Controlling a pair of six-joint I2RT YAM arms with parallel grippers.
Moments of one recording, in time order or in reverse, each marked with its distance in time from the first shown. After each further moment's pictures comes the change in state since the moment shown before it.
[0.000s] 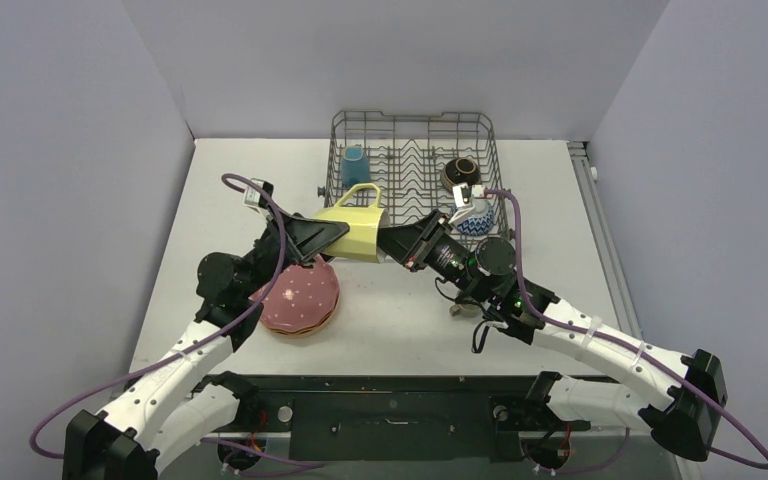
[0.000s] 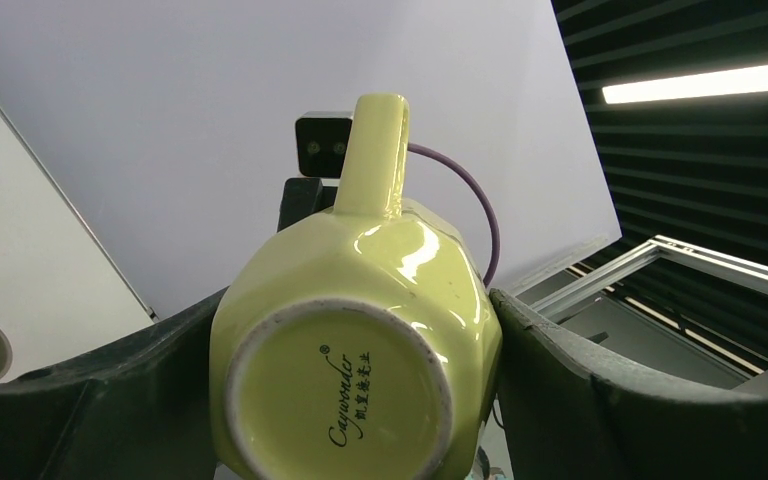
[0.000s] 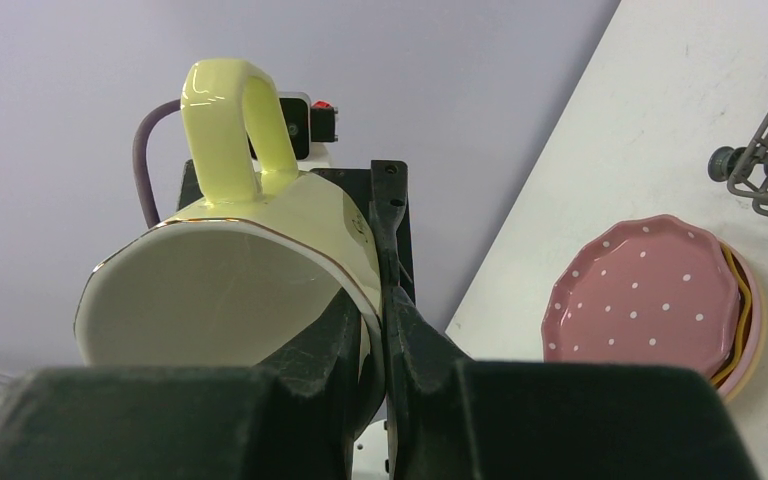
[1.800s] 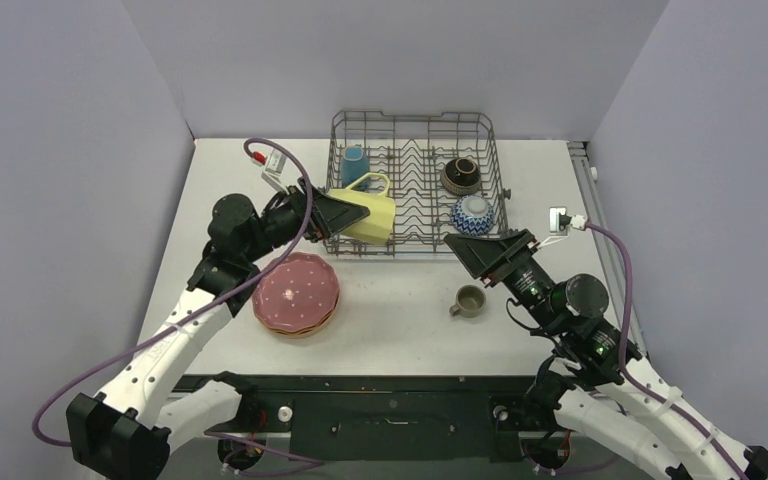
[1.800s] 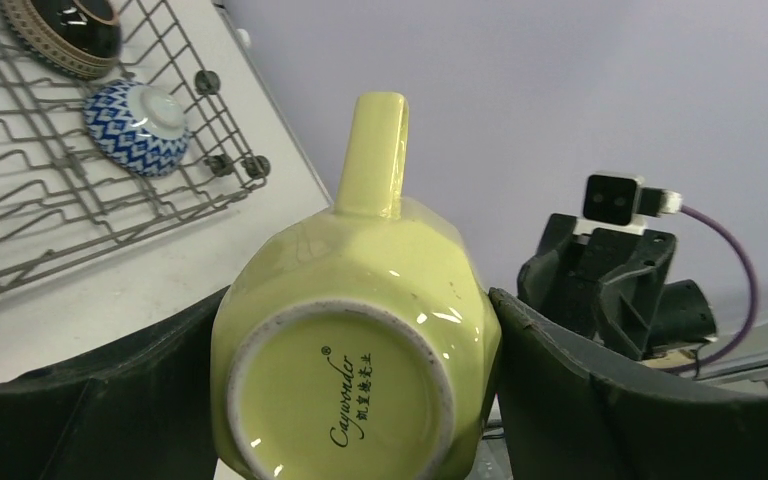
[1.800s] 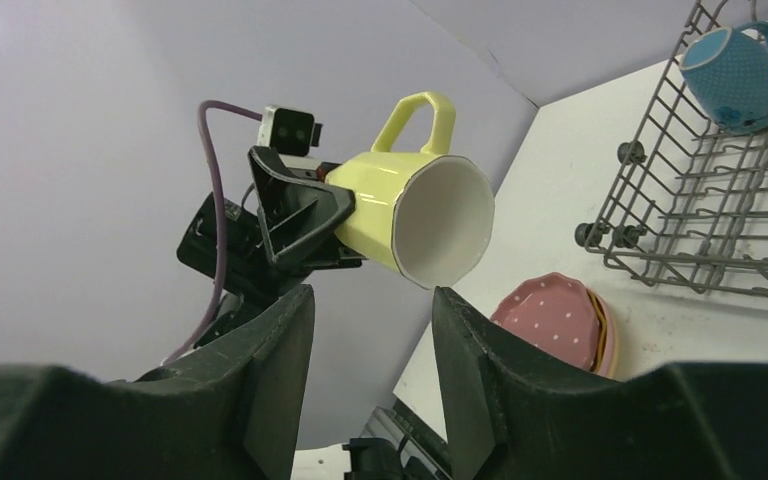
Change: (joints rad) left arm 0.046 0.138 0.303 -0.571 0.024 0.512; right arm -0.150 -0.462 -0.119 -0.269 0.060 -0.084
